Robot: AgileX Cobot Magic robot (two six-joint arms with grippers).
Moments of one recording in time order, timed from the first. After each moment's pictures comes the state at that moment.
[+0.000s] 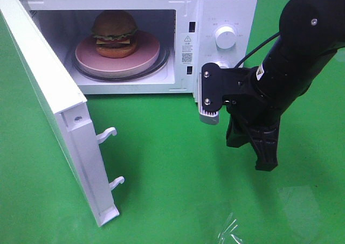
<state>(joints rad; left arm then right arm) -0.04 0.00 -0.51 -0.05 1.06 0.10 0.53 1.66 -0.97 0.05 0.64 -1.00</state>
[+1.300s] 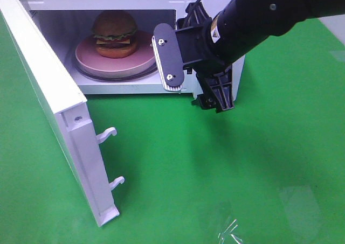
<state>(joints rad) -0.04 0.00 -0.51 -0.05 1.06 0.10 0.66 1.74 -1.18 -0.35 0.39 -0.96</state>
